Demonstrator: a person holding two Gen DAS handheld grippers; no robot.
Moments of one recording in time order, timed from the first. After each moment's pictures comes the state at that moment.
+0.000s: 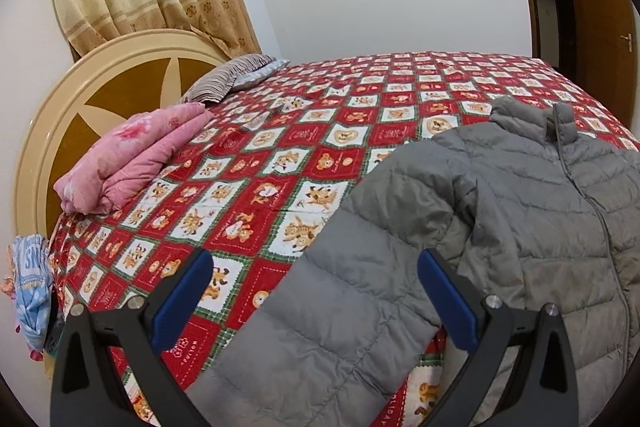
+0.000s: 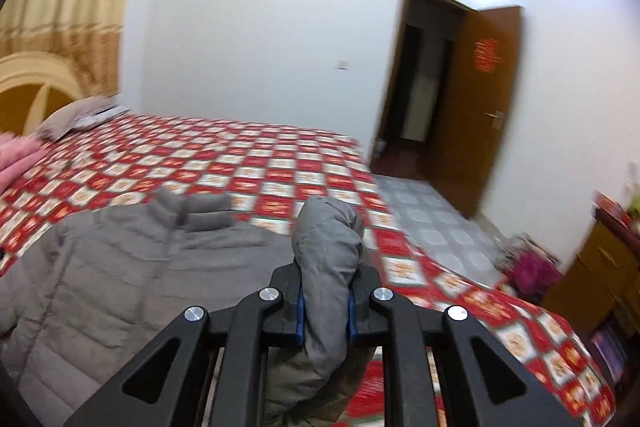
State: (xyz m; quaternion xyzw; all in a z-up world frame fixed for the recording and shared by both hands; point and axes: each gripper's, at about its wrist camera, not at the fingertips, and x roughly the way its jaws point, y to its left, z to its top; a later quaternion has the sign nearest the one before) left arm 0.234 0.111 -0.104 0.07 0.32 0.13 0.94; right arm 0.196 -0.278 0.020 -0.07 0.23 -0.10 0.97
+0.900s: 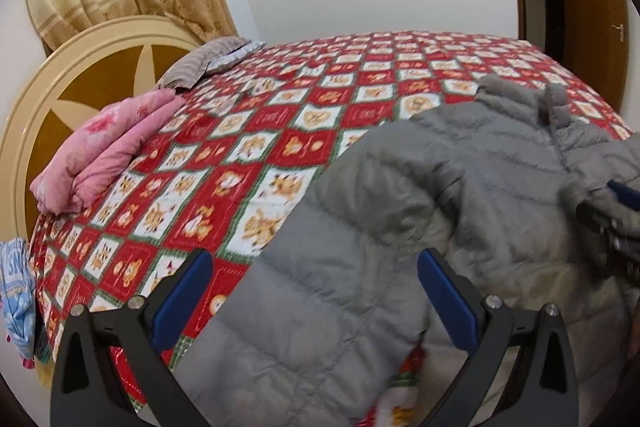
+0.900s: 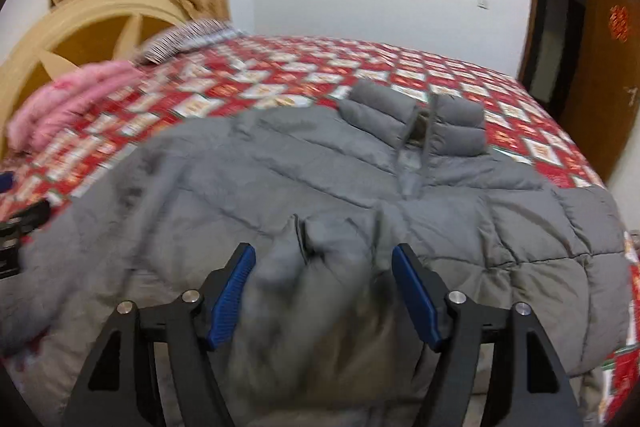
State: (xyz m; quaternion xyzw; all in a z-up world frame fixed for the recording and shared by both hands) left arm 0.266 0.088 -0.112 0.07 0.35 0.09 0.93; right arm 0.320 -0.092 -0.135 -0.04 0.34 0.11 0.93
